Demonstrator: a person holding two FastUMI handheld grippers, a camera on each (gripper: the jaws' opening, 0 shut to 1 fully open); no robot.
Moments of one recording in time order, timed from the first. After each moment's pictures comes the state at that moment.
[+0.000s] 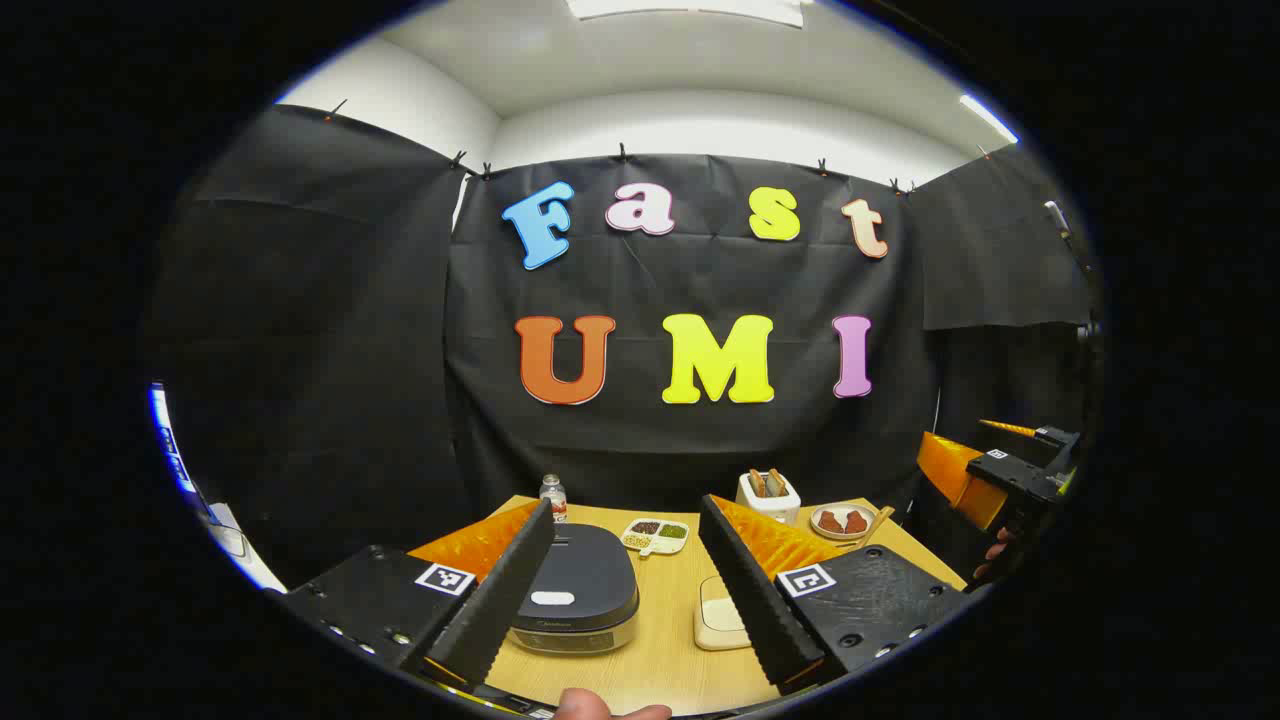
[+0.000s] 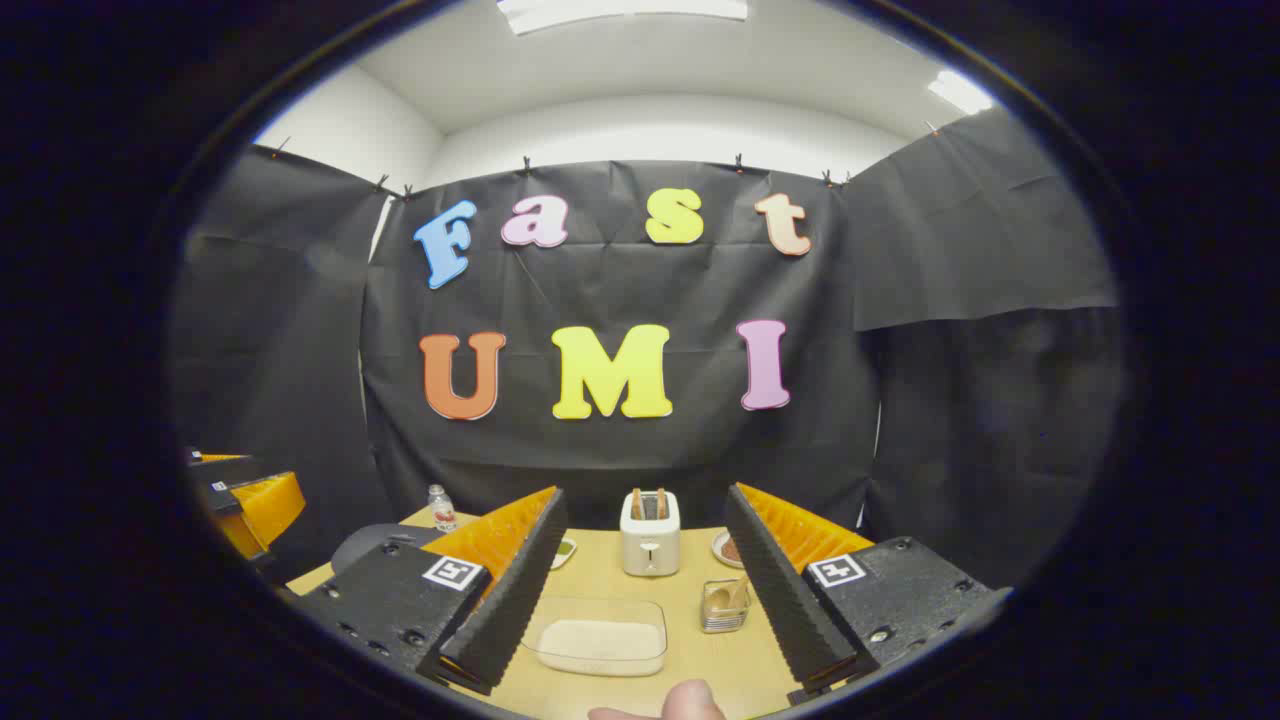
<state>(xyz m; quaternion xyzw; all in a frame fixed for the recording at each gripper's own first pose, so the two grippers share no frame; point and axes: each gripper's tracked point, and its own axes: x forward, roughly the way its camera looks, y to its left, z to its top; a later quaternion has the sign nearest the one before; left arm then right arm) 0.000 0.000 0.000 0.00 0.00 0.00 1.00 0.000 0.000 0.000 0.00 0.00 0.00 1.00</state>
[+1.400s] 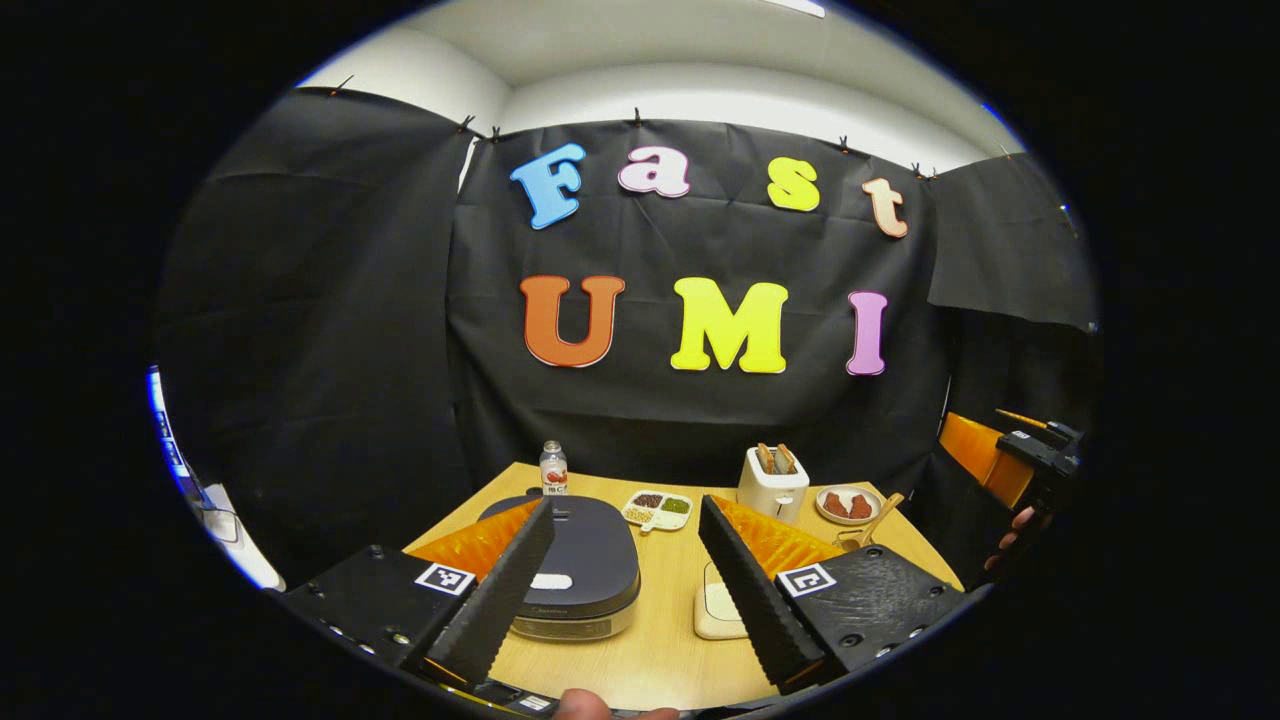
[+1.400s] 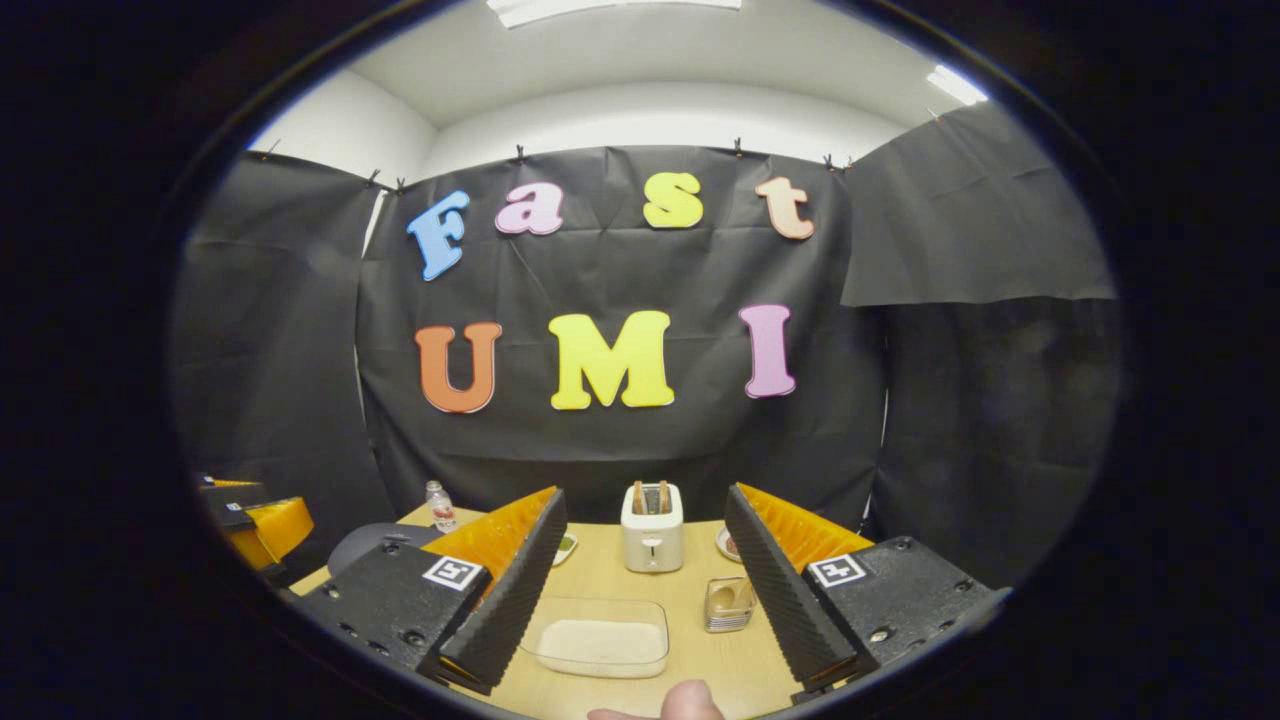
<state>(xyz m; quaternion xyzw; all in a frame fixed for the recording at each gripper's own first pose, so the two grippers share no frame) 0.026 0.007 -0.033 -0.03 0.07 0.01 1.00 0.036 -0.003 -0.003 0.01 0.02 0.01 1.00</state>
